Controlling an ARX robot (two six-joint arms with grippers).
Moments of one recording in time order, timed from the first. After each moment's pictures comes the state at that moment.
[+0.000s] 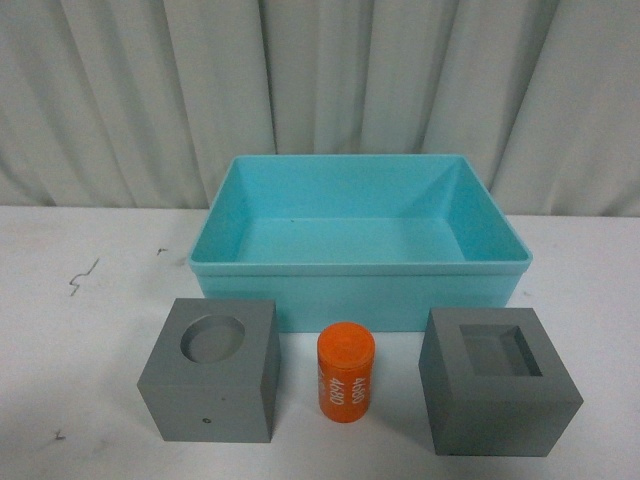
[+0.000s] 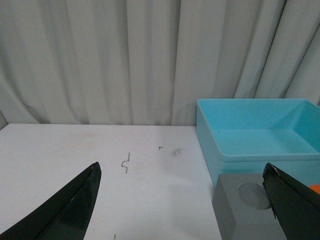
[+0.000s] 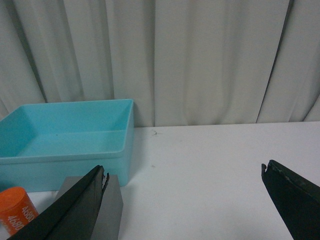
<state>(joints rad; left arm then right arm) 0.00 0.01 0.01 0.00 0.00 -0.01 0.00 0.00 0.01 0.00 0.00 0.00</state>
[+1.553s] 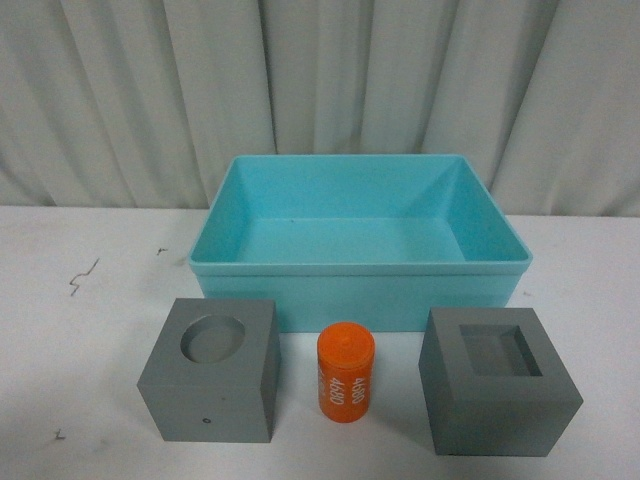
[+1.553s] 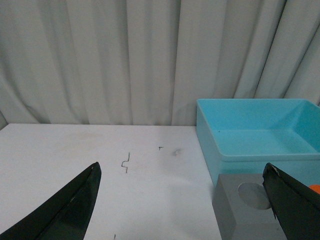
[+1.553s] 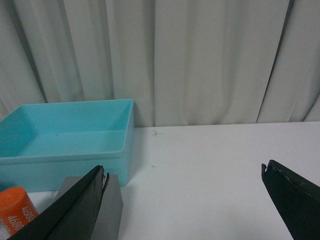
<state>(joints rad) 0.00 0.01 0.01 0.00 0.00 -0.01 0.00 0.00 0.01 0.00 0.00 0.00</state>
